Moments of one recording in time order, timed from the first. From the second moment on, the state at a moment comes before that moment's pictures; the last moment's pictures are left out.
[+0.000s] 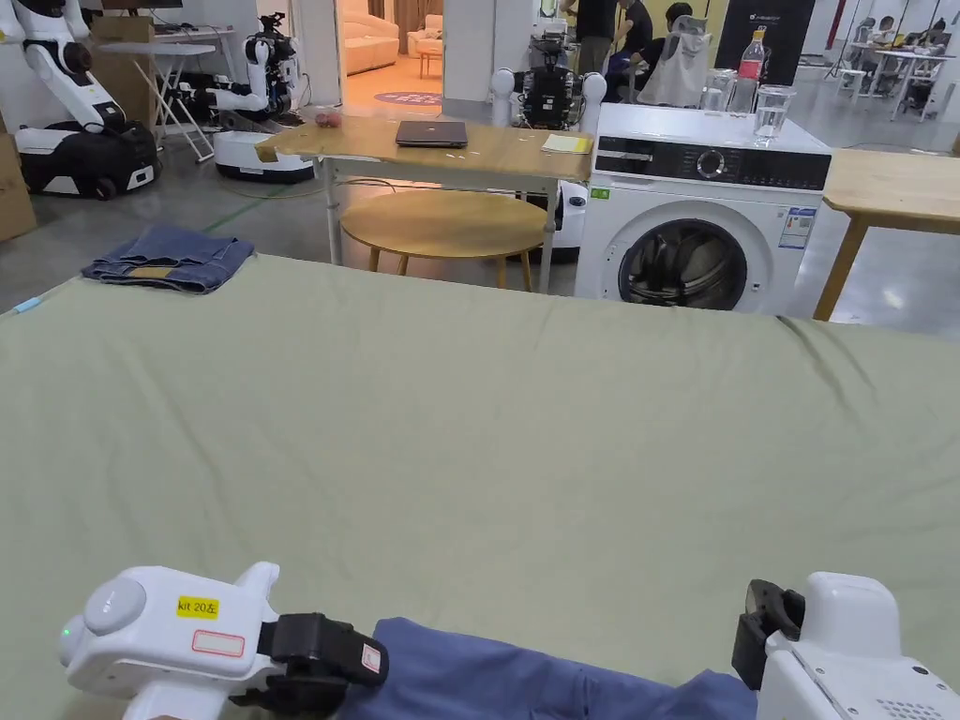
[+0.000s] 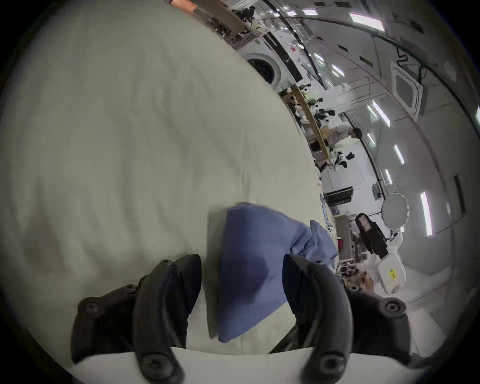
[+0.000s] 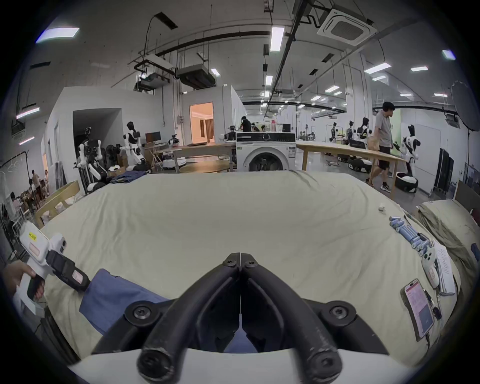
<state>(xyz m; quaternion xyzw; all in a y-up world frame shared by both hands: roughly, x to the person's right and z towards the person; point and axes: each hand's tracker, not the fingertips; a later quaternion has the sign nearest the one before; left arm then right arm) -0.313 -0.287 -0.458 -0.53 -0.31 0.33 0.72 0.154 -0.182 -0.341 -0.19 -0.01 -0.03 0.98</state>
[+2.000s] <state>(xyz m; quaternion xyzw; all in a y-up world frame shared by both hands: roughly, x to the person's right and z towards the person) -0.180 -0.145 -0.435 -0.56 -0.26 0.15 0.77 0.124 -0.166 -0.317 -0.12 -0.03 0.02 0.99</state>
